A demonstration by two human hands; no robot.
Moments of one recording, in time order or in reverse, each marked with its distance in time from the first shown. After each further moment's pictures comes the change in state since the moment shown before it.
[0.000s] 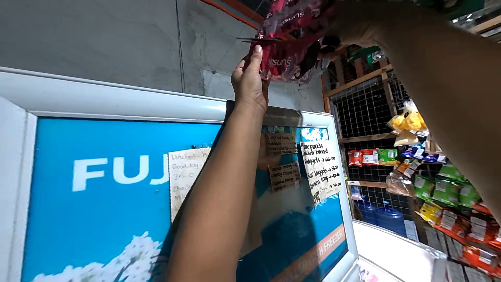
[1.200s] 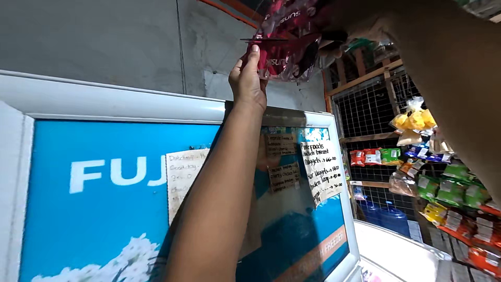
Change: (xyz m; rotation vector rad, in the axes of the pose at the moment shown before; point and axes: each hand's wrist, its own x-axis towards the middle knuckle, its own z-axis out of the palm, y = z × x) left_hand 0.001 0.001 0.002 0.027 0.040 0.013; right_hand -0.002 -0.005 -0.009 -0.112 -0.024 0.075
